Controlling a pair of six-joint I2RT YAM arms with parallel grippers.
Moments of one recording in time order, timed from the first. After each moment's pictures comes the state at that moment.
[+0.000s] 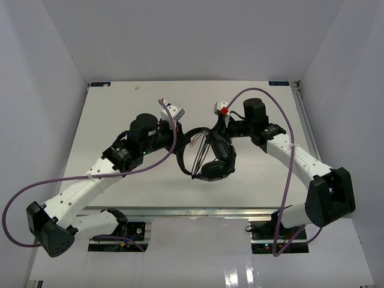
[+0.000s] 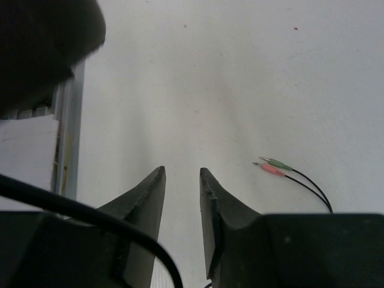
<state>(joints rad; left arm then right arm) -0.72 1.11 1.09 -0.31 0.19 -0.19 0.46 1.40 1.03 -0.12 -0.99 -0.35</state>
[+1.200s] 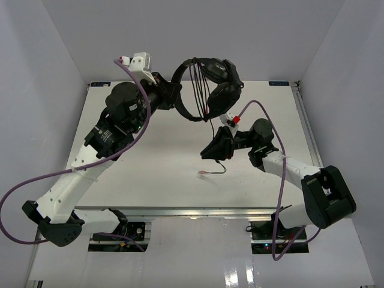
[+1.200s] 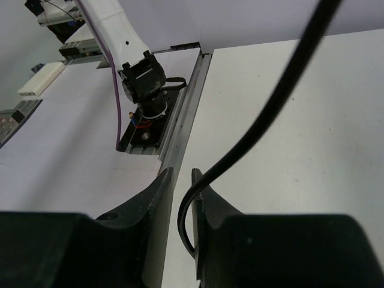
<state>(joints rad) -0.72 1.22 1.57 -0.32 -0.21 -0.44 0.49 1.39 0.69 0.91 -1.31 0.41</state>
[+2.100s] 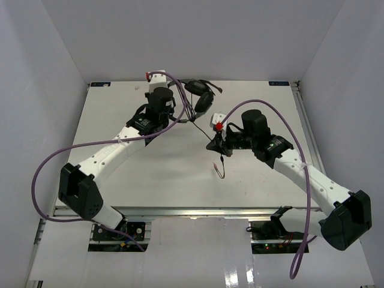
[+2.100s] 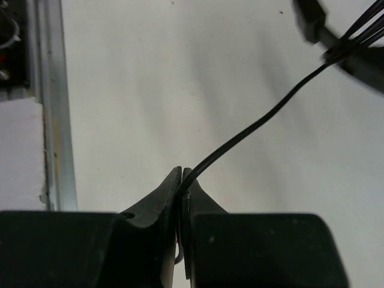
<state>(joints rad) -0.61 1.49 1.34 -0.19 -0.66 -0.30 0.61 1.19 0.98 -0.27 -0.69 -0.40</state>
